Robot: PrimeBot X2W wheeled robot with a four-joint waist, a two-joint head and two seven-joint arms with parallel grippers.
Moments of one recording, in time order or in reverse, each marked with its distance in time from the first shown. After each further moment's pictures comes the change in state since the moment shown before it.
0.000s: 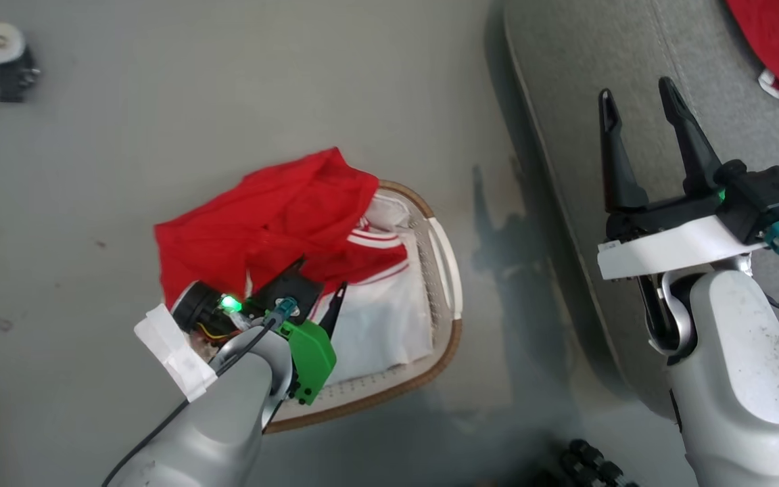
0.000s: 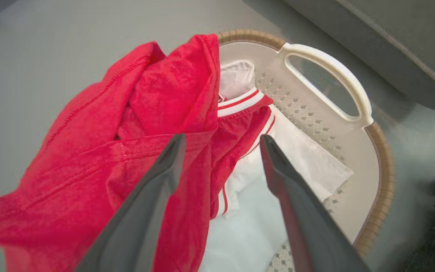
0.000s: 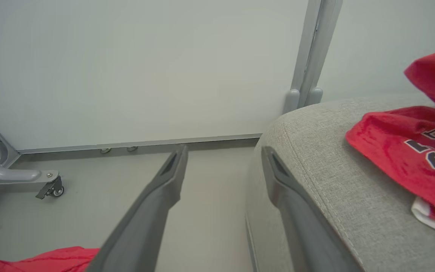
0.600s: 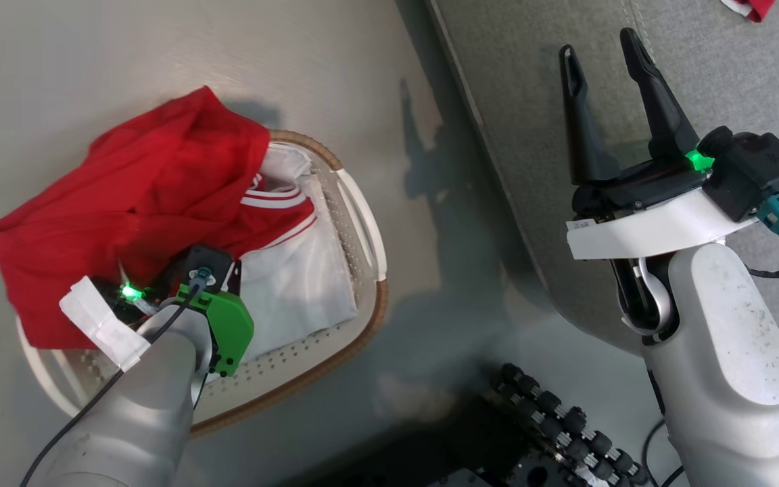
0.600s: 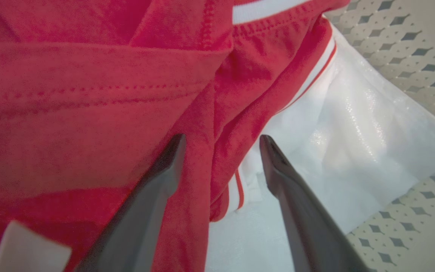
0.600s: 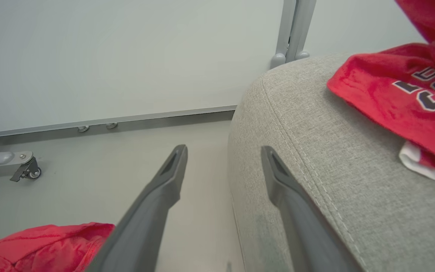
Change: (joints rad) left arm -0.119 0.078 0.040 0.229 -0.033 0.106 0.019; right arm -0.074 0.000 0.110 -0.066 0.108 0.000 0.000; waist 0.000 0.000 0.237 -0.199
